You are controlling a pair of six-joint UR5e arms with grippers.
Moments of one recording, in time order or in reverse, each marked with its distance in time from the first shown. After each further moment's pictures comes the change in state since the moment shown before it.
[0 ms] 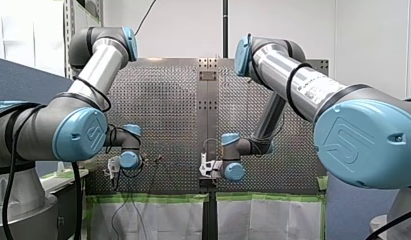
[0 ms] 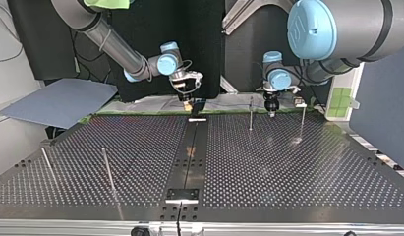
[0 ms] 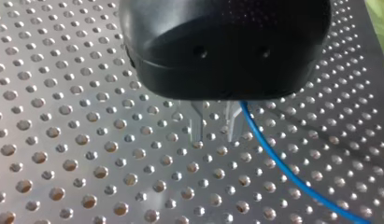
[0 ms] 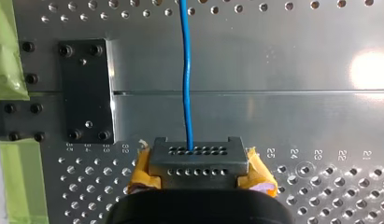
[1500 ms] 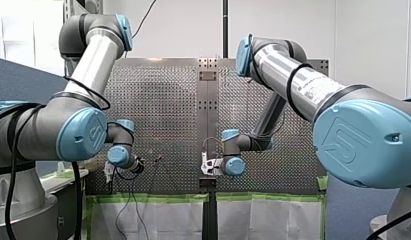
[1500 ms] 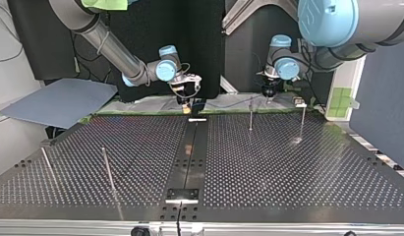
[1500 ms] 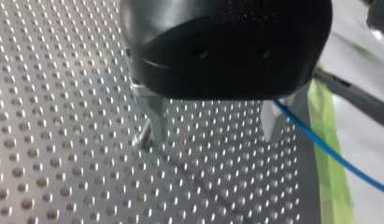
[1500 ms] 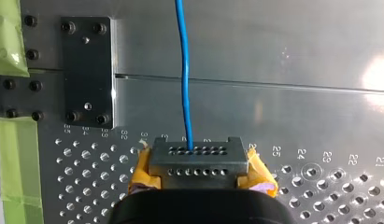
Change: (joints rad) left arm 0.036 0.114 -0.170 -0.094 0.203 -0.043; right arm -0.013 0.000 -0.051 0.107 0.001 -0.060
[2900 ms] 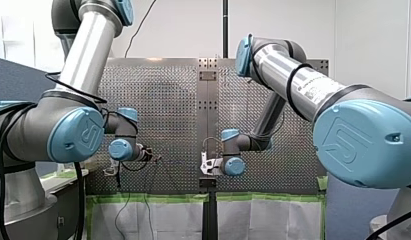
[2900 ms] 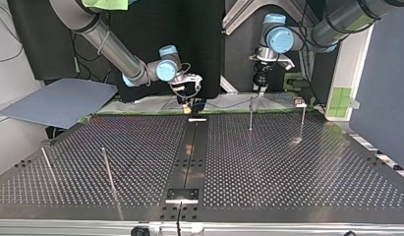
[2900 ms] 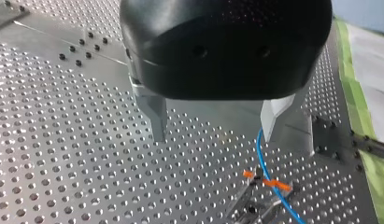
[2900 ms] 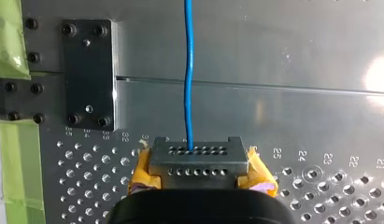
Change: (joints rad) left arm -0.121 0.196 -0.213 0.195 -0.060 -0.078; right arm 0.004 0.001 -0.003 0.005 0.001 0.006
